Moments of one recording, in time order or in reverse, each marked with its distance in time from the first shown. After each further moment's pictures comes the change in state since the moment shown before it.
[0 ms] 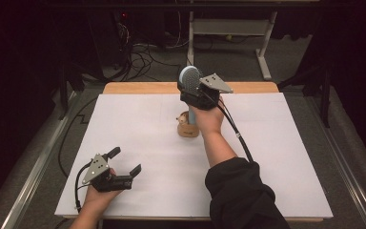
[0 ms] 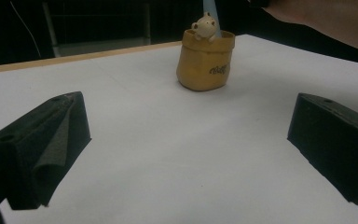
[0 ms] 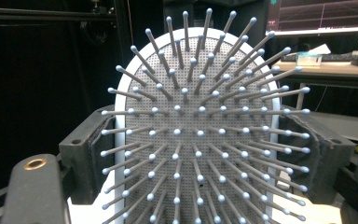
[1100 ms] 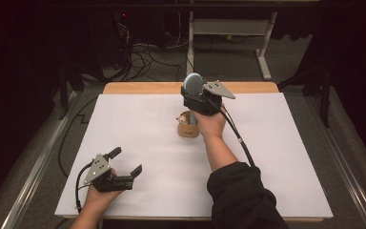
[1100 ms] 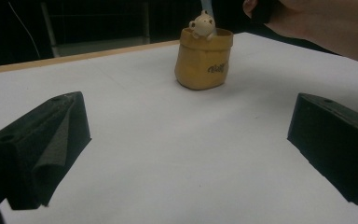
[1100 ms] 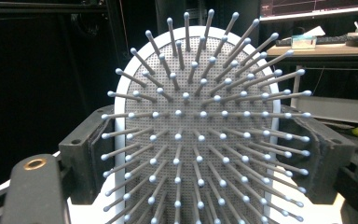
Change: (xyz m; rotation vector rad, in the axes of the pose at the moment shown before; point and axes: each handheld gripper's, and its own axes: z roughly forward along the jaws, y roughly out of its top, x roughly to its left) left arm -0.001 -0.003 0.000 0.007 0.002 -0.004; right arm -0.008 -0.021 -0.005 0.032 -0.020 0.039
